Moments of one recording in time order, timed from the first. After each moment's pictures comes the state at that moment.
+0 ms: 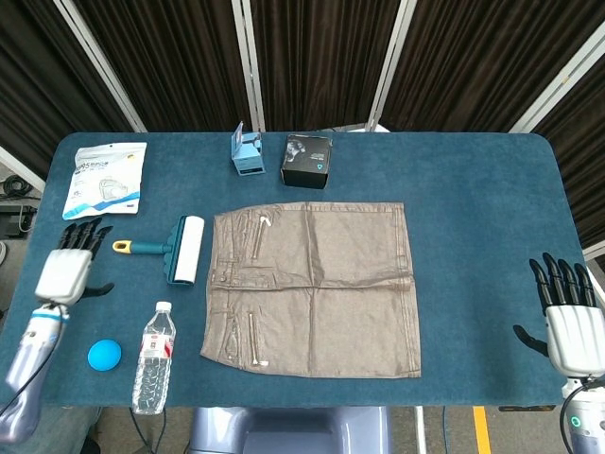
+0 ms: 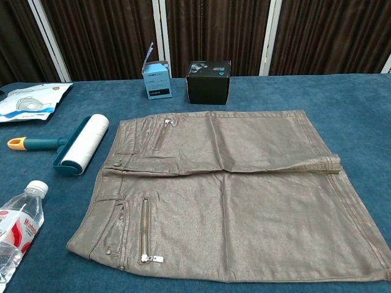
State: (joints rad) left arm -0.39 -1.43 -0.15 -1.15 1.37 1.10 0.00; right arm 0.08 -1.18 0.12 -1.55 -1.51 1.57 -0.20
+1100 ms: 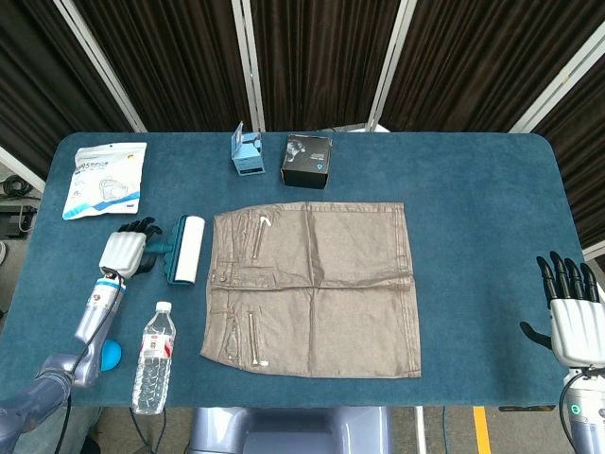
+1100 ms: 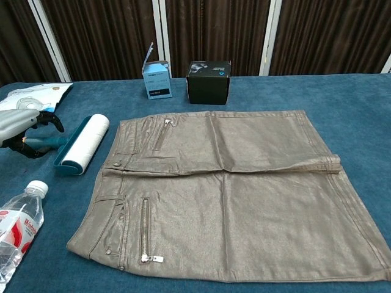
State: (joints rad) left arm -0.61 -1.80 -0.15 -0.61 1.35 0.89 -0.16; right arm 0.10 -1.21 0.13 -1.48 -1.42 1.49 -0.20
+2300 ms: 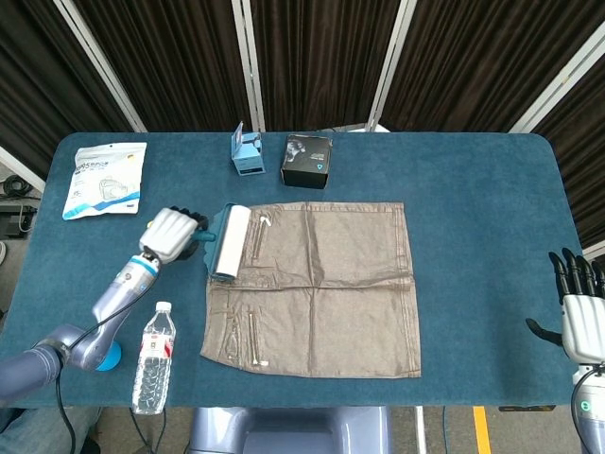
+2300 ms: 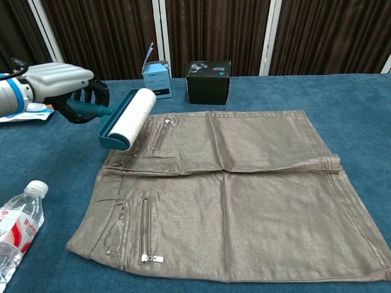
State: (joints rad) left arm -0.78 -1.48 -0.19 -1.20 1.32 0.80 0.26; right arm 0.10 -1.17 0.16 -1.52 -1.36 1.47 -0.13
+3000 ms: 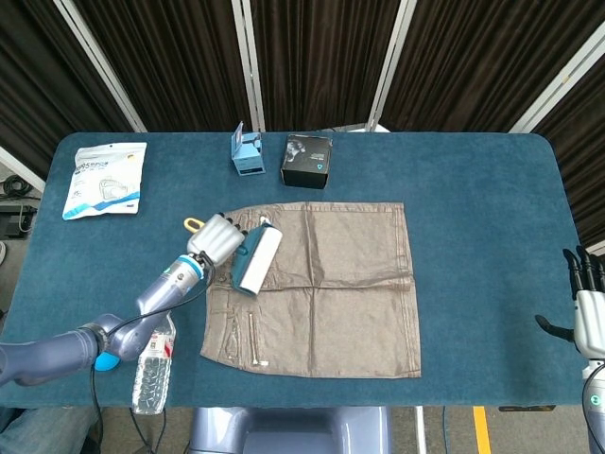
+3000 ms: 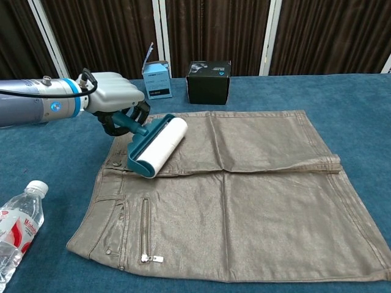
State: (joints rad) left arm -0.99 -1.54 -0.13 -1.28 1.04 0.69 0.72; right arm 0.11 -1.16 0.17 -1.50 -1.31 1.42 -0.07
